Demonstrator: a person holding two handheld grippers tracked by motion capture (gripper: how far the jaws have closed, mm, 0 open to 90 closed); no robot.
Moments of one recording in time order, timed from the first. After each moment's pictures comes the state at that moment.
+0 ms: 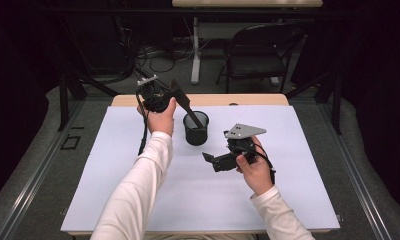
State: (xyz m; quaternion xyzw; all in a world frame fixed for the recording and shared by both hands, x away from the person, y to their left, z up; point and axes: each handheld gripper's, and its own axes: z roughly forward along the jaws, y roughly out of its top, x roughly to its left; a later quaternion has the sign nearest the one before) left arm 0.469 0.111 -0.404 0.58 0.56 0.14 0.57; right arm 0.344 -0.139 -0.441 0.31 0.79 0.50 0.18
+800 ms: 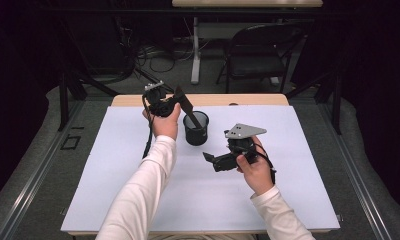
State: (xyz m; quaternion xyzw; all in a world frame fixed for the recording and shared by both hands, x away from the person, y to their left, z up) left arm 0.472 0.102 -0.424 0.59 0.57 0.13 0.56; right arm 0.344 -0.140 -0.440 0.31 0.79 0.49 0.19
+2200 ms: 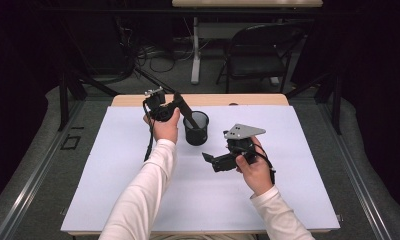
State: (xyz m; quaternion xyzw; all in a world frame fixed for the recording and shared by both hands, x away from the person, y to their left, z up) left arm 0.476 0.106 -0.446 0.58 0.59 0.12 0.56; right arm 0.343 -0.138 -0.441 0.31 0.79 0.49 0.18
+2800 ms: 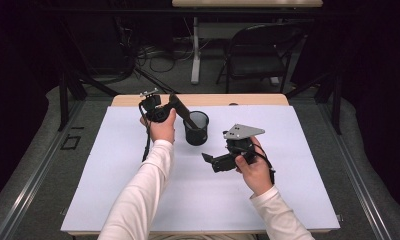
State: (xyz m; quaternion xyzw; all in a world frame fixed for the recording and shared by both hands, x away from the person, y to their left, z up) left arm 0.478 0.120 -0.454 0.56 0.61 0.11 0.55; right arm 0.343 -0.137 -0.441 0.31 0.79 0.49 0.18
